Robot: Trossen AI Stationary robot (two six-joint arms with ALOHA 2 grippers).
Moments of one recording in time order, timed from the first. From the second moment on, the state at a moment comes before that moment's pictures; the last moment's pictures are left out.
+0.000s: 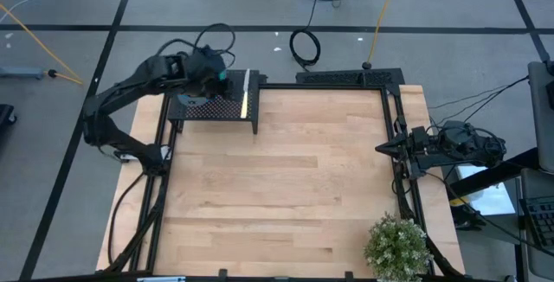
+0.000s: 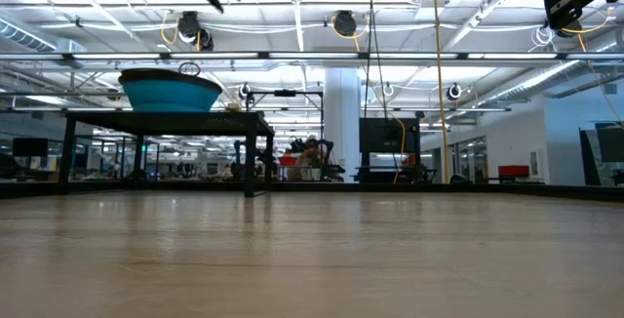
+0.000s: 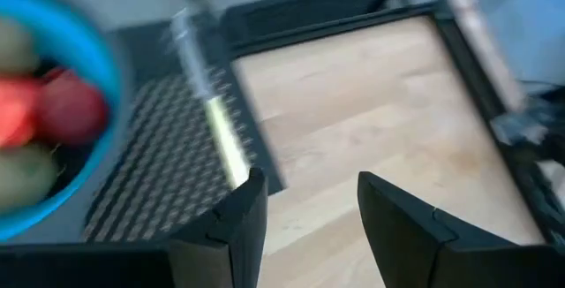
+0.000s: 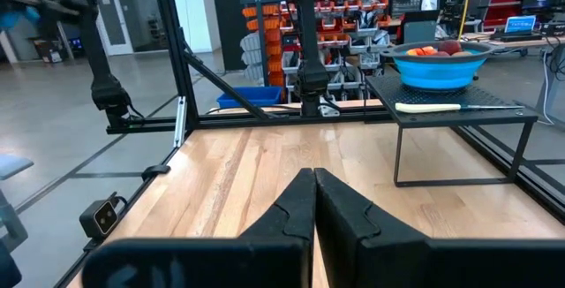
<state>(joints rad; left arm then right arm) 0.35 1.42 1.76 -1.22 -0.21 -0.83 0.12 0.00 0.52 -0.55 0.04 0.09</state>
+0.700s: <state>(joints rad) 0.14 1.29 1.76 -1.01 -0.22 -0.47 0.12 0.00 0.52 -0.55 0.05 0.09</state>
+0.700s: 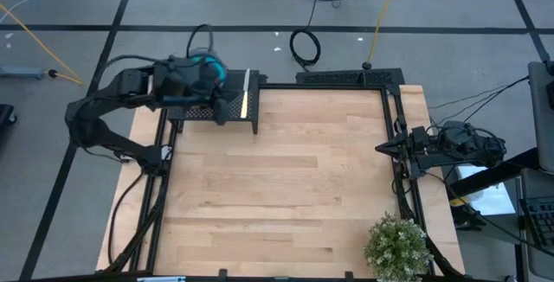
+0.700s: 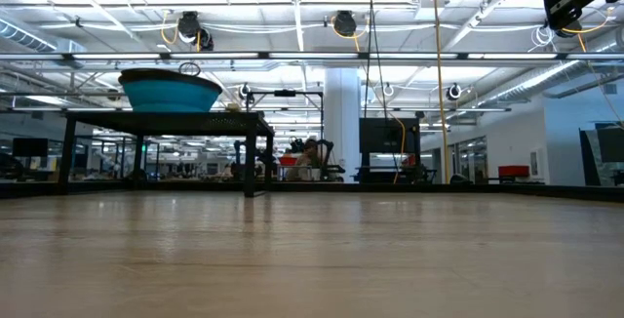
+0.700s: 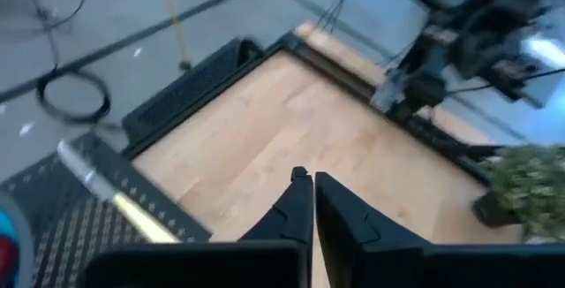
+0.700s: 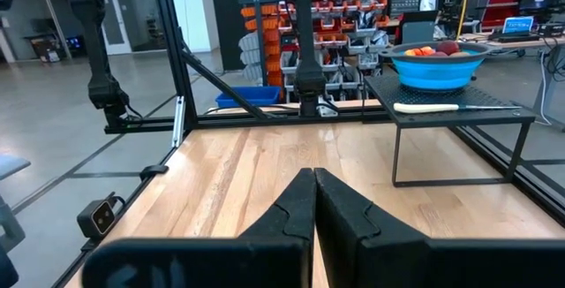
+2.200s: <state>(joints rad) -0.15 0.43 0.70 -0.28 -0.26 -0.19 0.12 0.01 0.52 -0.55 0.05 0.08</state>
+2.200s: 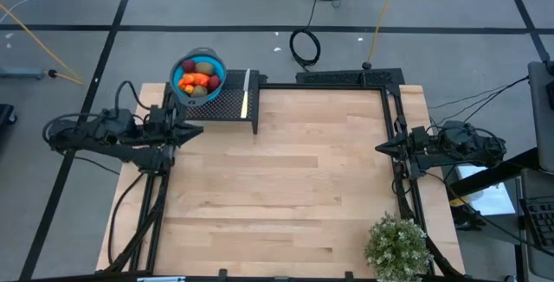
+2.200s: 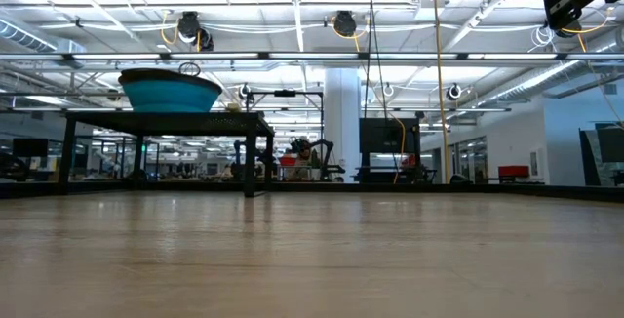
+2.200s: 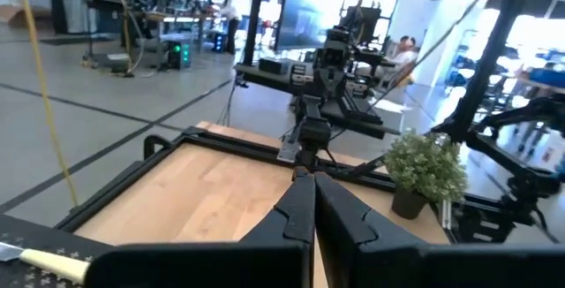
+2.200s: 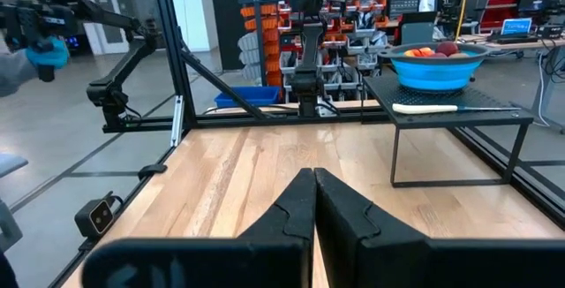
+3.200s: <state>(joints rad) -0.15 0.01 0.33 -0.22 -0.17 -0.10 0.12 0.00 0.24 -0.26 0.05 0.14</state>
